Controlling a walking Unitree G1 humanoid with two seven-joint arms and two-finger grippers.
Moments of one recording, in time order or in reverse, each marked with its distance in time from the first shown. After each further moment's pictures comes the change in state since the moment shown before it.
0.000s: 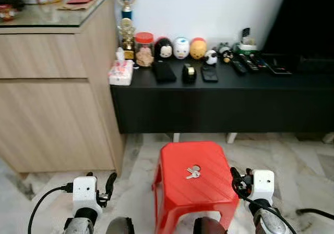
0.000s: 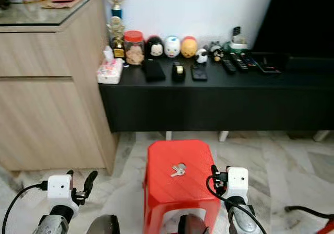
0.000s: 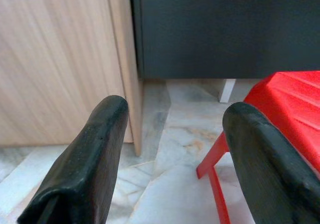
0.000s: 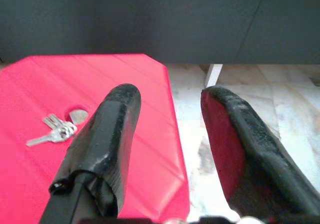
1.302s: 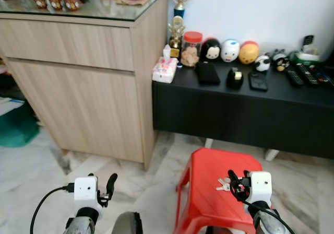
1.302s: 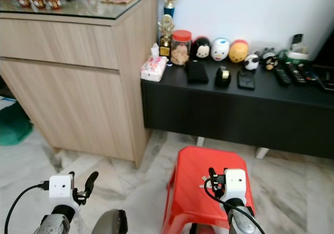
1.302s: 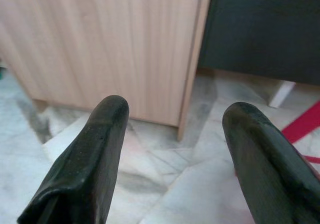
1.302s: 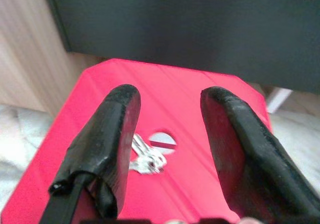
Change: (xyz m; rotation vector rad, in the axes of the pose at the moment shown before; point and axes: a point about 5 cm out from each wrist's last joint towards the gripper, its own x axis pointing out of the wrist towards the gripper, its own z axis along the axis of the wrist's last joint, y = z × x) left arm 0.001 -0.001 -0.006 -0.019 0.031 0.003; right arm -0.002 0.002 -0.004 0.004 0.015 0.019
